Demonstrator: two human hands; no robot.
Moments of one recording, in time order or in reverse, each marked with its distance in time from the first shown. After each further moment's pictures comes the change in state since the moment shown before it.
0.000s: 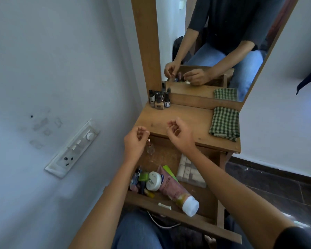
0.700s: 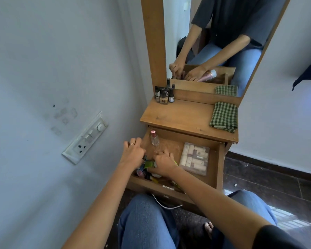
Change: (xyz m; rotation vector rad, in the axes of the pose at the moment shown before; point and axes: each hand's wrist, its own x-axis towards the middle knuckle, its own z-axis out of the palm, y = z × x) left_hand -0.063 -0.010 -0.050 1.246 -0.511 0.307; right_hand -0.092 -0.028 0.066 -0.804 -0.851 0.225
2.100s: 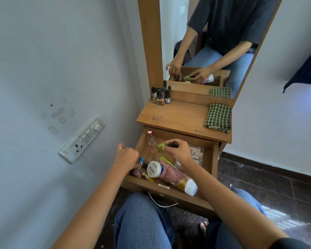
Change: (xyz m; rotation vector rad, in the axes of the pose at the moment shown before) left_hand -0.011 -0.001 -0.014 0.015 -0.168 -0.023; right_hand -0.032 0.044 -0.033 1.194 0.462 0.222
